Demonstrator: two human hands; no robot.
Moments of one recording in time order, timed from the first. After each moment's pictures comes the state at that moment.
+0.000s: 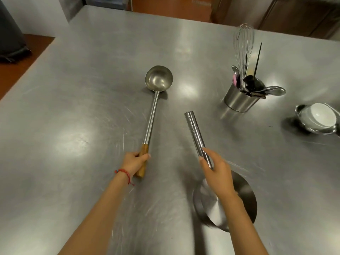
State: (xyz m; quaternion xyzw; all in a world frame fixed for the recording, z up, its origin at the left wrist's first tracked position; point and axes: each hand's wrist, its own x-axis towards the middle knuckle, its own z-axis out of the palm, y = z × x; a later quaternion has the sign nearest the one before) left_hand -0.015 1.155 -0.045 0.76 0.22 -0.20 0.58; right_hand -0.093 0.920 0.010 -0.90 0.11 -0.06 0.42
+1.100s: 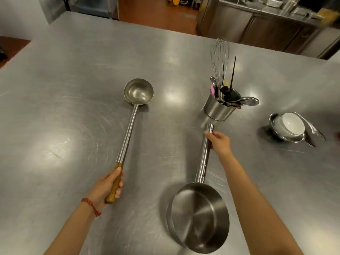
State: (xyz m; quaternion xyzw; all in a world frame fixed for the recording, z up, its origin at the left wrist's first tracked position) left_hand -0.043 1.149 -0.045 0.58 0.24 -0.25 0.74; right_hand 0.024 0.798 0.009 -0.75 0.29 -0.05 0.60
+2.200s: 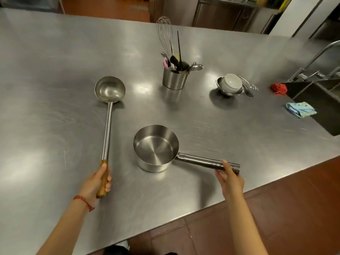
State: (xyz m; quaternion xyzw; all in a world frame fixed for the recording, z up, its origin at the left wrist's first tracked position) left_hand -0.176 1.132 -0.045 0.58 0.19 -0.28 0.74; right_hand -0.315 0.787 -0.006 -0.40 0.47 -0.27 0.74
